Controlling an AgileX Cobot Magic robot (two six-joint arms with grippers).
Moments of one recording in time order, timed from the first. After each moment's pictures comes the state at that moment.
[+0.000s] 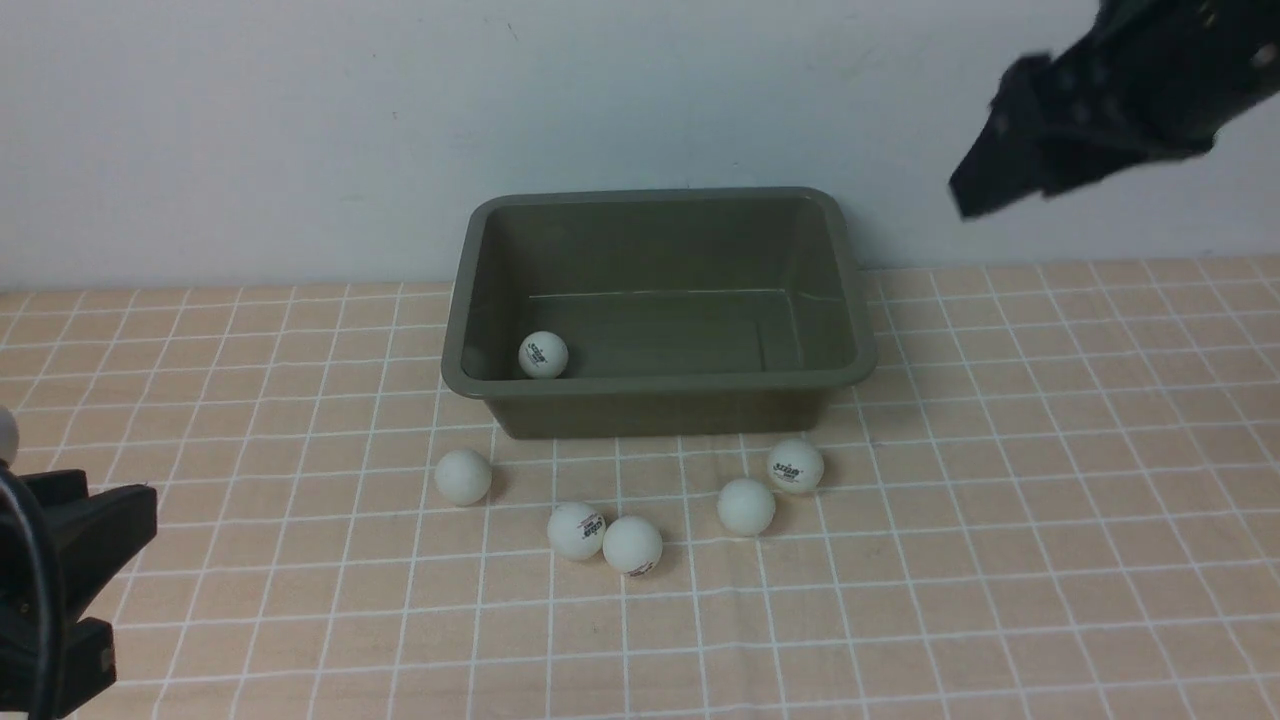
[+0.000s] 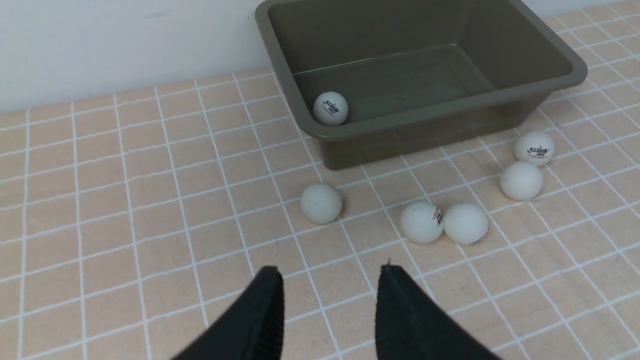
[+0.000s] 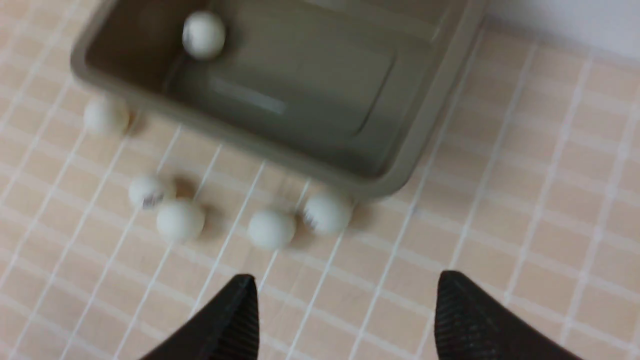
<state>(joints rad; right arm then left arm) 0.26 1.58 -1.59 0.29 1.24 -0.20 0.01 0.55 -0.61 -0.47 0.69 0.45</state>
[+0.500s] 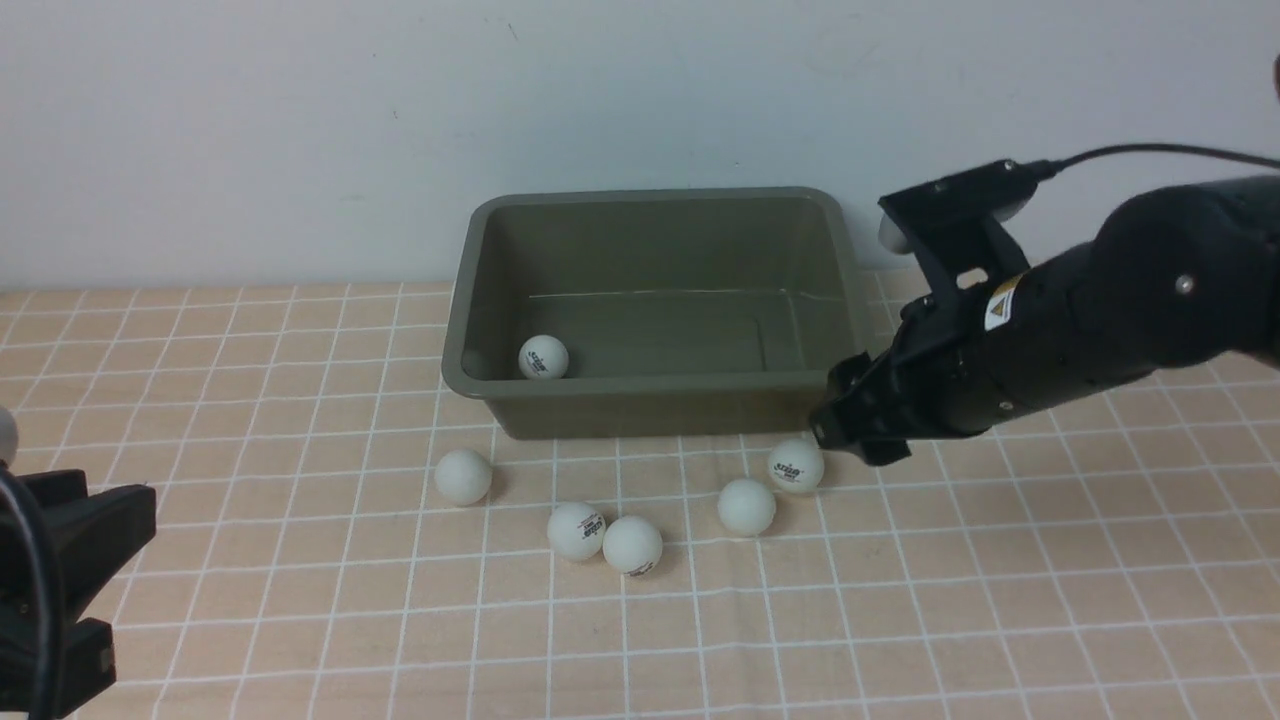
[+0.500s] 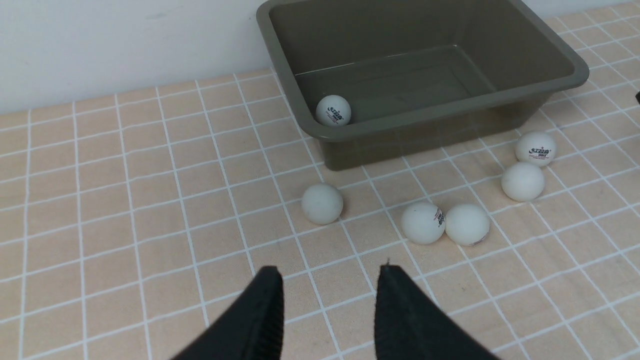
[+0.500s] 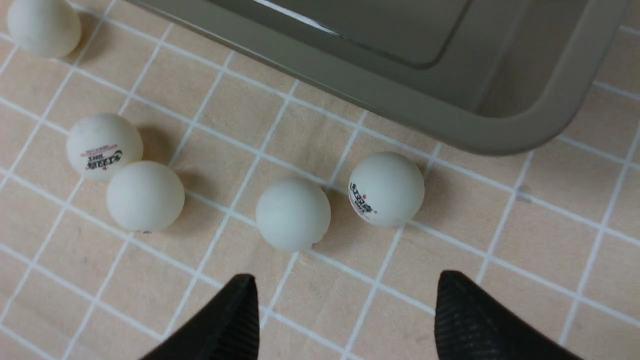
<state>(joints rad) 0.45 1.60 -1.09 0.23 0.61 -0.13 0.01 0.55 -0.61 -0.47 0.69 0.45</state>
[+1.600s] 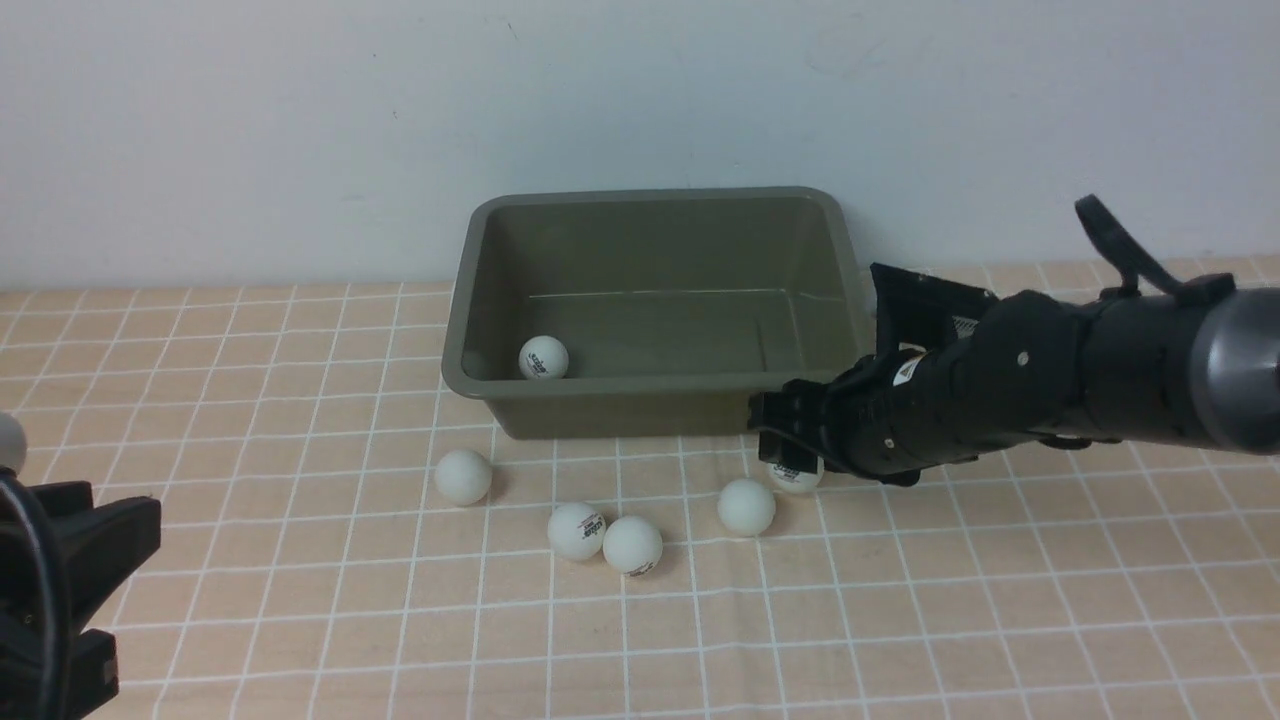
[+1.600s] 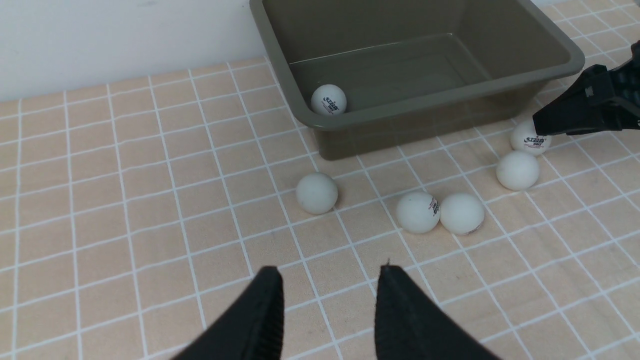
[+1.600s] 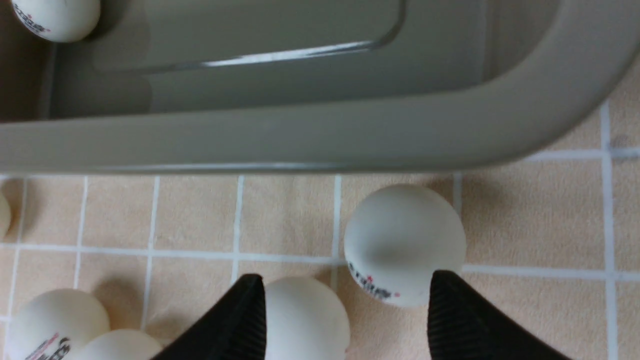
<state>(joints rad) 0.45 1.86 -1.09 0.47 0.33 0.08 0.01 0.55 -0.61 -0.47 0.71 0.45</state>
